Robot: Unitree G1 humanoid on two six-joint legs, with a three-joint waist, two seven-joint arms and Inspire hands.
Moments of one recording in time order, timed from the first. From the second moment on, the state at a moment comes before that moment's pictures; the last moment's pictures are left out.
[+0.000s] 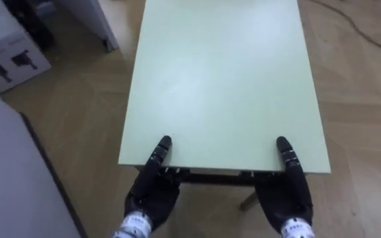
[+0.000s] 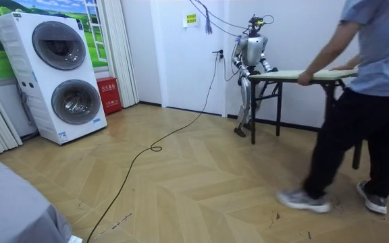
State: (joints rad) left arm 0.24 0.12 -0.34 0.15 -1.29 -0.02 -0.02; right arm 0.30 -0.19 0.26 0.17 1.55 -0.18 0.15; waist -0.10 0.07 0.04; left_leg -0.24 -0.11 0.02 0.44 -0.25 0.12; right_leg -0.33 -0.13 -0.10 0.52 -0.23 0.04
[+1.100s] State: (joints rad) left arm 0.25 0.14 -0.33 0.11 -1.29 -0.05 0.02; right arm 0.29 -0.18 0.30 0.14 1.57 -0.18 0.08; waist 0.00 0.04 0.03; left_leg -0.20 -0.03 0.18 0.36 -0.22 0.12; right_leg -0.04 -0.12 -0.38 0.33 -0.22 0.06
